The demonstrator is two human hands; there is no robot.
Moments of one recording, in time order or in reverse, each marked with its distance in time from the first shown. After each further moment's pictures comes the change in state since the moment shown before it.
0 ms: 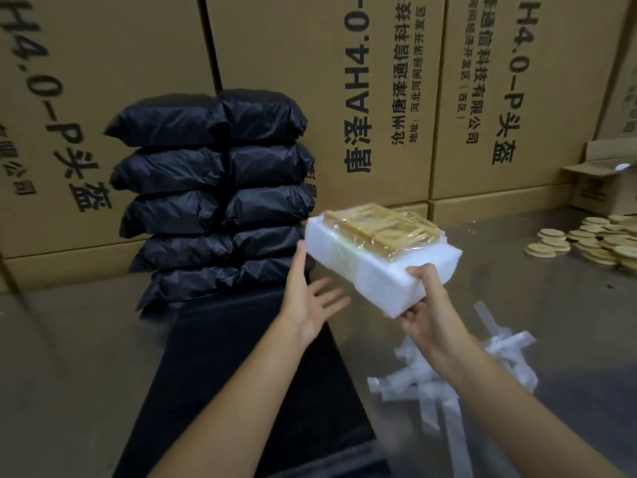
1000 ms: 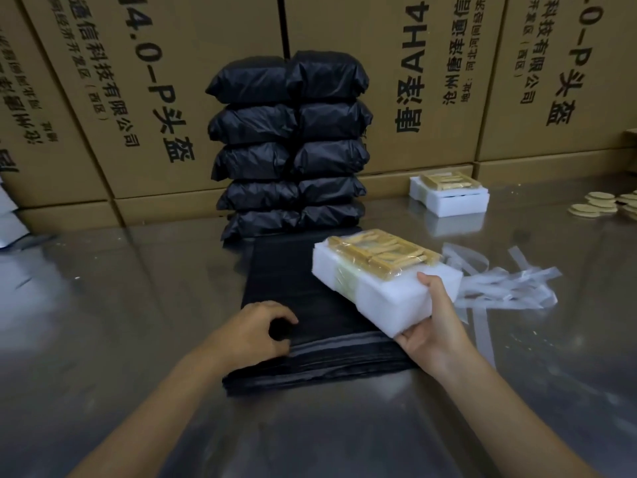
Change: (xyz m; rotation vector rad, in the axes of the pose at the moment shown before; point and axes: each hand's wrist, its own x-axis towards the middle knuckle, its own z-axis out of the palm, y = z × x) left_hand -0.206 0.027 -0.181 1.772 -0.102 0.192; right_hand -0.127 0.085 0.030 0.286 0.017 0.304
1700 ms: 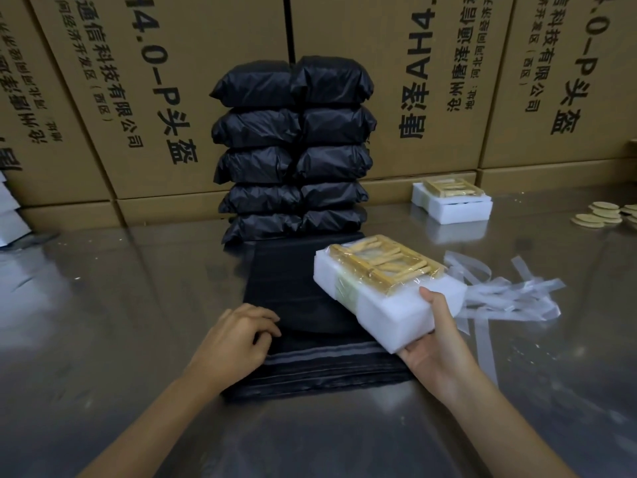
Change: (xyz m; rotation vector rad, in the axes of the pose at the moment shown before) left_hand -0.016 -0.018 0.010 0.147 0.369 0.105; right_hand -0.013 -0.001 -0.004 -0.036 -0.089 -0.004
